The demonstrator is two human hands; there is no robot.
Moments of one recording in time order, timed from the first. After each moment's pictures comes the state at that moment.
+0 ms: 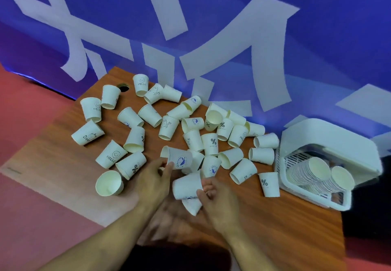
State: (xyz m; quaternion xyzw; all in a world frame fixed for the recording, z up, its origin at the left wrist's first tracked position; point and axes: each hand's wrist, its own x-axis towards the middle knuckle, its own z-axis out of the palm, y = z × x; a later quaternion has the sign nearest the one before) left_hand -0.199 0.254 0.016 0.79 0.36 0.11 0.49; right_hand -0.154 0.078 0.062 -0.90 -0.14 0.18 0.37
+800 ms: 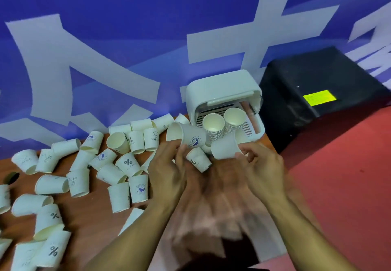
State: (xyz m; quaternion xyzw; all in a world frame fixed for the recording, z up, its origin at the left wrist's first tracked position) left_hand -0.079 0.010 0.096 0.89 -0.02 0.18 0.41; right_hand -0.114 -0.195 0.109 -0.89 0.10 -0.18 0.41
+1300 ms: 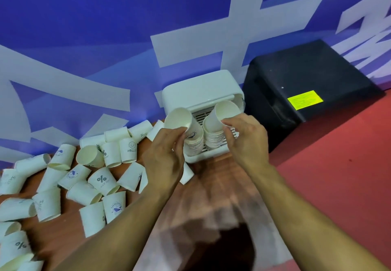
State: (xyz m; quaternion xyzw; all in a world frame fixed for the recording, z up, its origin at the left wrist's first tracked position) left_hand -0.003 -0.057 0.088 0.90 -0.11 0.22 0.36; right_hand -0.010 -0.258 0.090 -0.91 0.03 -0.26 0.31
